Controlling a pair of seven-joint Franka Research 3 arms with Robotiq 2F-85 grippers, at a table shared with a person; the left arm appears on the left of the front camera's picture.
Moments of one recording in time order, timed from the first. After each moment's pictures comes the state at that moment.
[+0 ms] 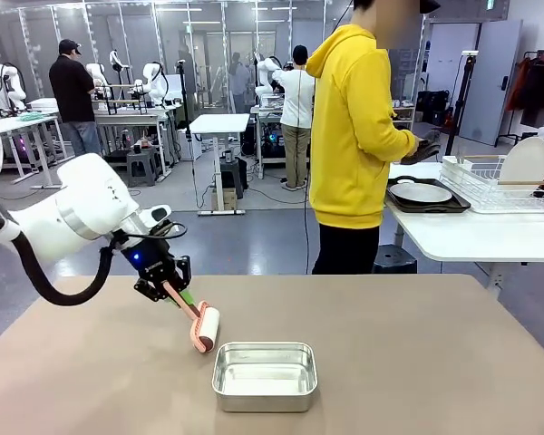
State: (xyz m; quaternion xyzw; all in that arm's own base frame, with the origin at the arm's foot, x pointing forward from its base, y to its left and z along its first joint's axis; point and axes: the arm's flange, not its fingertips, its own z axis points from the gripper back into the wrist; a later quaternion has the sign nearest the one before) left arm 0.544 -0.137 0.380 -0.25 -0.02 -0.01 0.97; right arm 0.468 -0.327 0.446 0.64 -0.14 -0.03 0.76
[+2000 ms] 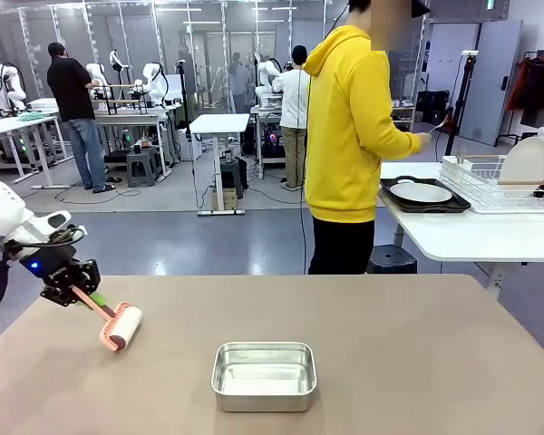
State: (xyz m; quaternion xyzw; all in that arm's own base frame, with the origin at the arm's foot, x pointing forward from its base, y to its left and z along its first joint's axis) left arm 0.530 0.073 0.367 -0.25 -0.06 0.04 0.97; right arm 0.468 -0.327 0.446 0.64 -0.14 -0.03 0.76
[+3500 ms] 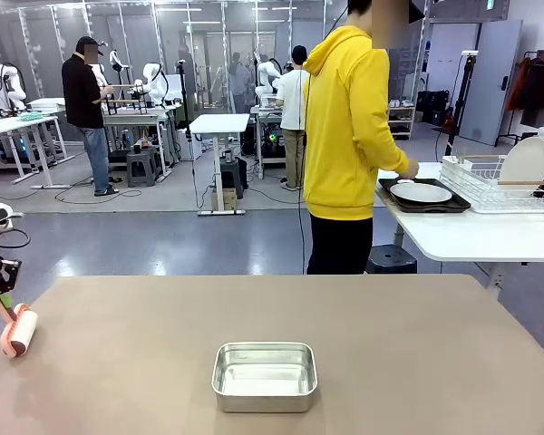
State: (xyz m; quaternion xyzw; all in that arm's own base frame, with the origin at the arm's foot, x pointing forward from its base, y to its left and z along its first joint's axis) left arm 0.498 0.169 0.409 -0.03 -0.06 0.14 0.99; right arm 0.468 -0.327 0.446 0.64 -0.14 -0.03 0.76
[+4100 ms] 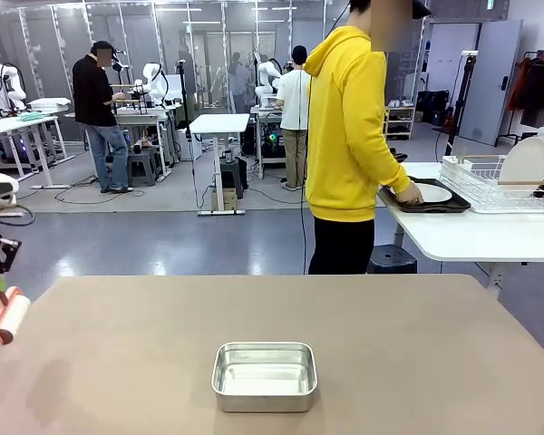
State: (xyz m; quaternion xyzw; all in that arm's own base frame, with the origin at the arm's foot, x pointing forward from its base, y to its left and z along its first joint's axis) left arm 0.449 0.107 0.498 0.03 -0.06 0.12 0.99; right arm 0.468 -0.327 0.446 0.64 -0.14 -0.03 0.76
